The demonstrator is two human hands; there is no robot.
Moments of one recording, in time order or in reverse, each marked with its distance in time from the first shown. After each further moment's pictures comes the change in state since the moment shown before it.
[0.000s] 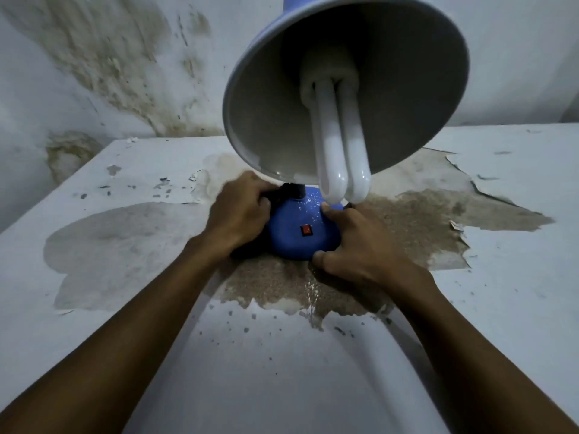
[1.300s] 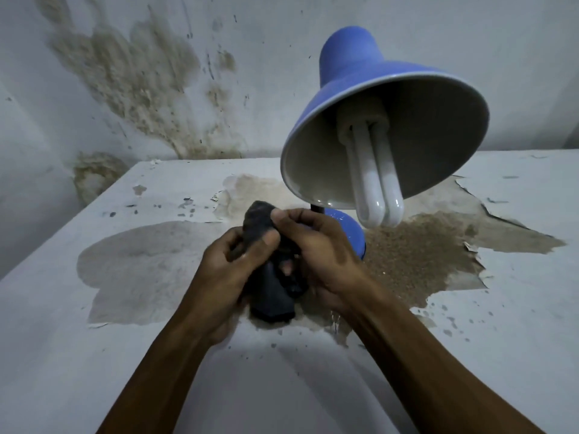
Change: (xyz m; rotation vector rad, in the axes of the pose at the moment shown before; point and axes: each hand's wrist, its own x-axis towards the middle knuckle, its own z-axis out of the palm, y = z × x) left_hand -0.077 -0.011 -0.047 -1.174 -0.175 -0.384; right_hand -0.001 -0.101 0.001 1.447 -0.103 0.263
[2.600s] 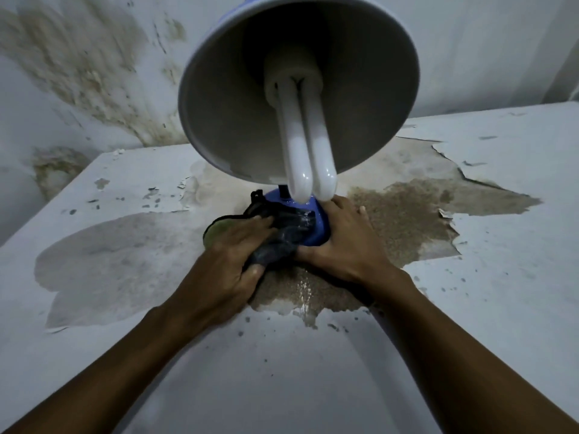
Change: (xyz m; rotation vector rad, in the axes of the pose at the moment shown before) left_hand 0.038 -0.048 -0.005 1.131 -0.292 0.560; right_hand 0.022 0.034 -0.107 -1.198 0.177 -0.294
